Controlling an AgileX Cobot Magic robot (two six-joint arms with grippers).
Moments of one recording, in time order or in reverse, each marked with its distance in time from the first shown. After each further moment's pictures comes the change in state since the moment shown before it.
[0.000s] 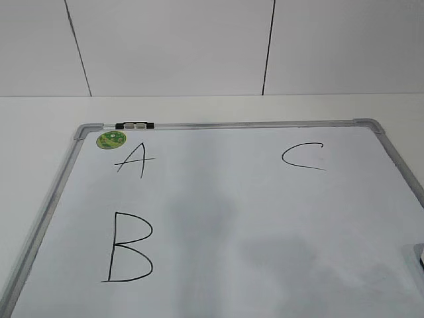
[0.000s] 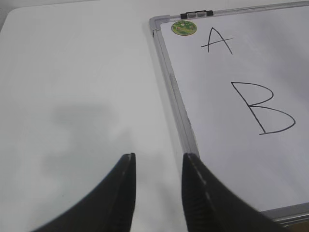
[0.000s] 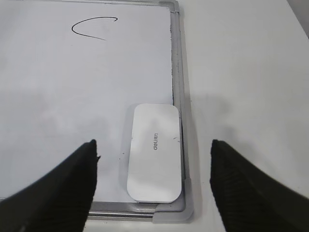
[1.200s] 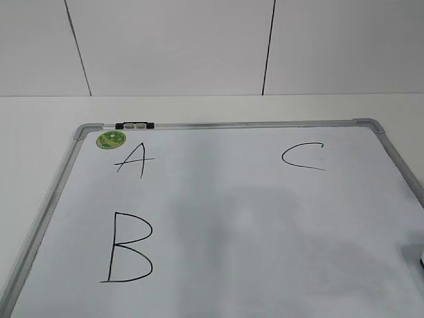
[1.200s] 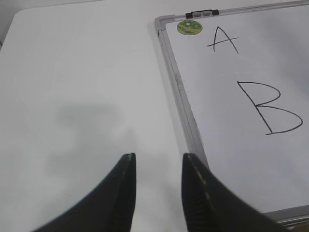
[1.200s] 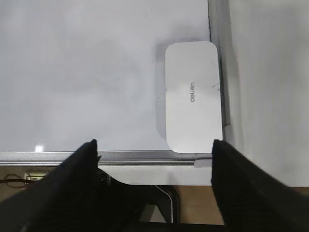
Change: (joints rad) left arm 0.000 0.000 0.000 0.020 0.000 0.000; right arm 0.000 0.469 -0.169 0.105 0.123 0.087
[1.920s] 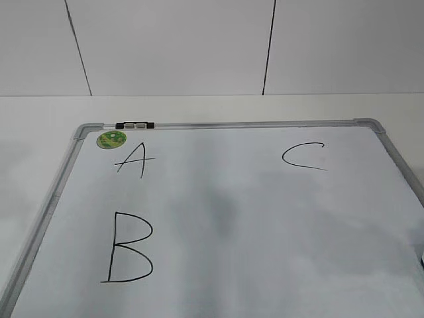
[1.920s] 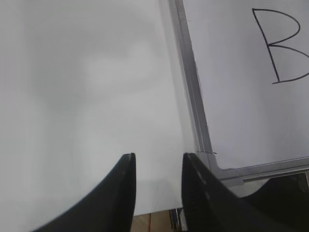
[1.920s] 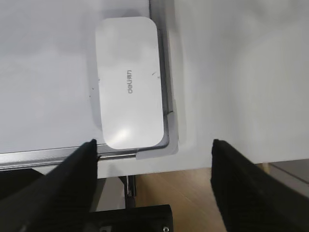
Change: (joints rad) left arm 0.000 0.741 -0.316 -0.004 0.139 0.000; right arm 0.000 0.285 -0.032 -0.193 -0.011 0.060
